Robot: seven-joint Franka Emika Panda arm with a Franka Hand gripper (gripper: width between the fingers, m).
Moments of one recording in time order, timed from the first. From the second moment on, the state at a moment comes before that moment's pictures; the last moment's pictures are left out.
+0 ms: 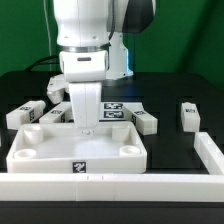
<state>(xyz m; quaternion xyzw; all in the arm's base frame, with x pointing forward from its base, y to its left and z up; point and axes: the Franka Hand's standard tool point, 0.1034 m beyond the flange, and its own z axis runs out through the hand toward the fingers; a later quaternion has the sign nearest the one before) 0.469 -0.059 0.011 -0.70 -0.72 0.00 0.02</state>
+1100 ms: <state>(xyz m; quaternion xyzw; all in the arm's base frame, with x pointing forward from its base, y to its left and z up) 0.483 -0.030 0.015 -0.71 -0.70 -0.01 0.02</state>
